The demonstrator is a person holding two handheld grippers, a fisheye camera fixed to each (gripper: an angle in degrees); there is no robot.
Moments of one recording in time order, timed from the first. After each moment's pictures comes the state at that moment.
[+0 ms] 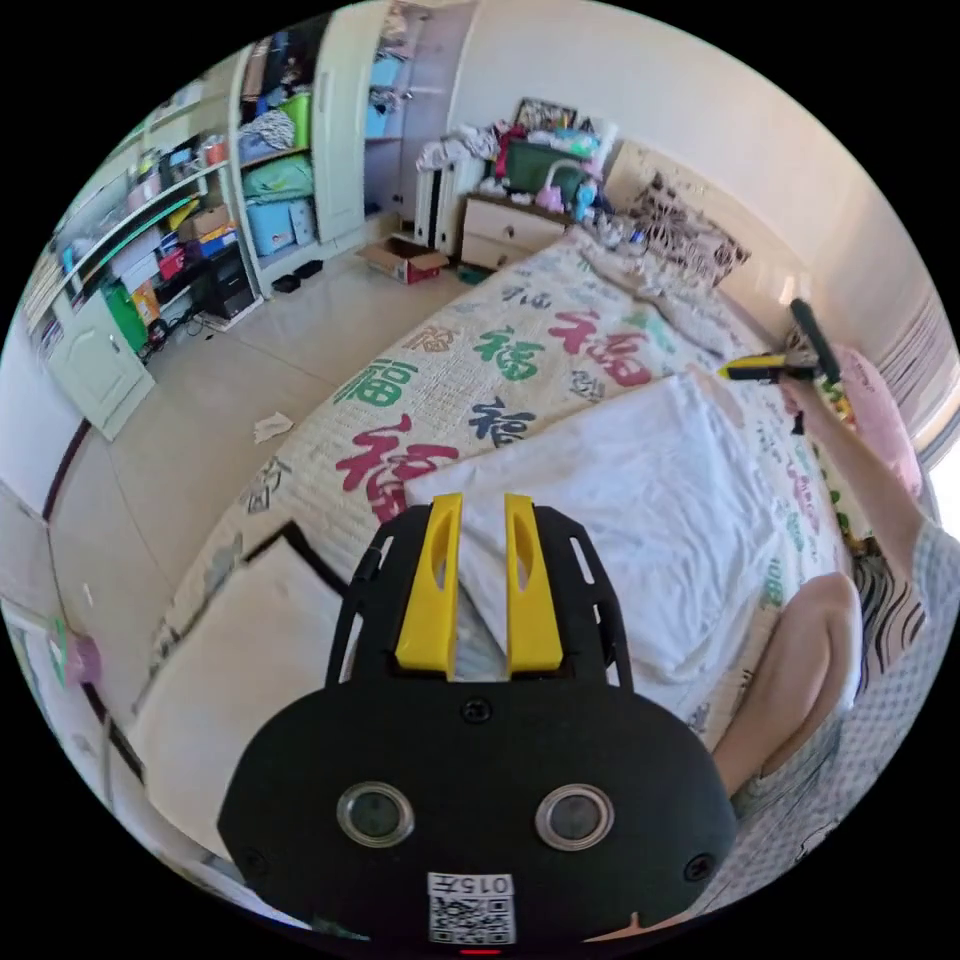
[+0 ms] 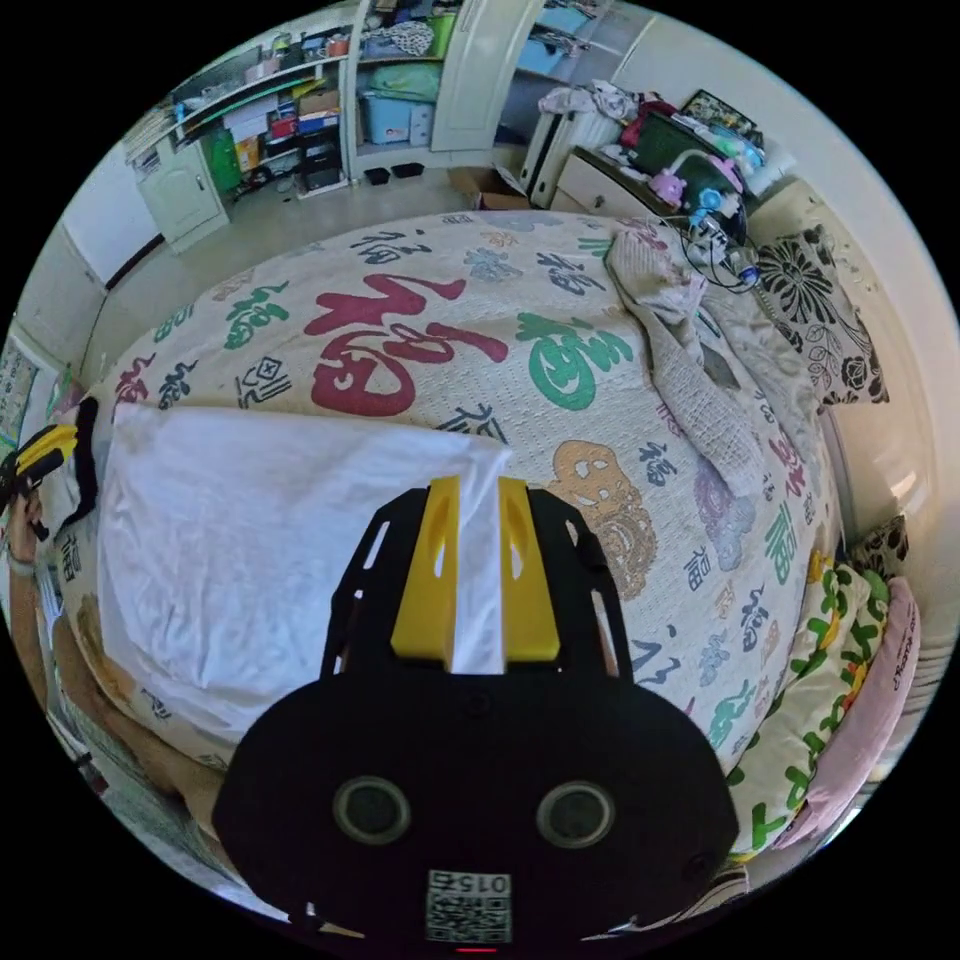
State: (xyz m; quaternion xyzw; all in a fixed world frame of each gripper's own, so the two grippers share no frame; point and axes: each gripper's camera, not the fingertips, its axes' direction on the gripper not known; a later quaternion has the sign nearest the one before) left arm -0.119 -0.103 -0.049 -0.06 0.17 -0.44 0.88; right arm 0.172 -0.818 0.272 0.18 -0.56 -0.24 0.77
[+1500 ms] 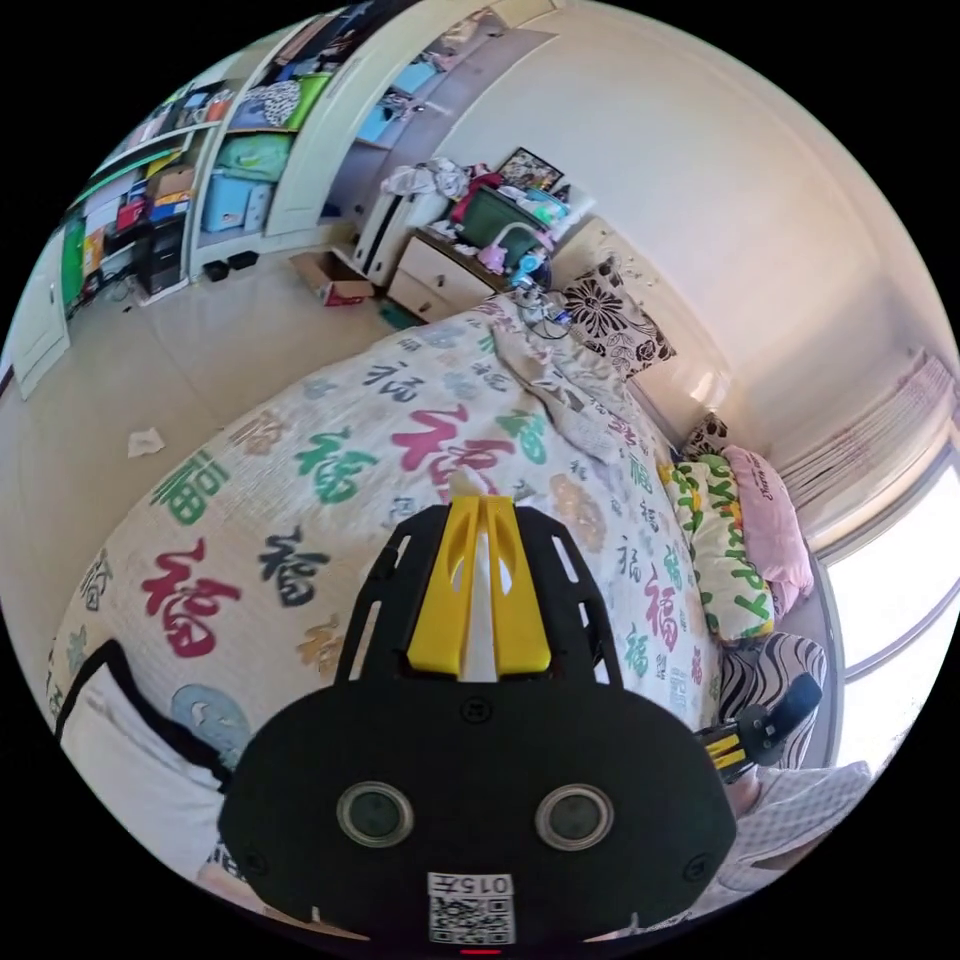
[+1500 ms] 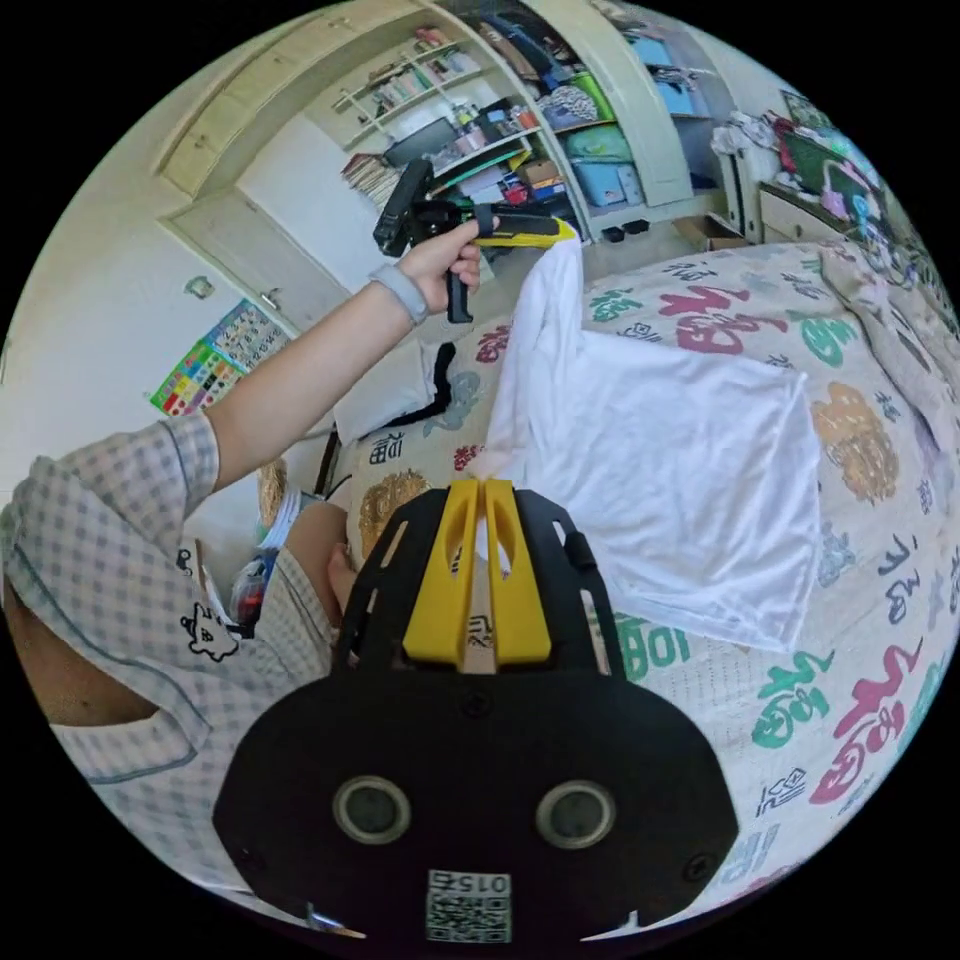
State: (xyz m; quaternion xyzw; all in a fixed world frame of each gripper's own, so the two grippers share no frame) left arm -0.175 -0.328 0.037 0.02 0.28 -0.50 0.81; right arm 0.420 -0.579 0.388 0.18 -0.80 -0.26 0.51
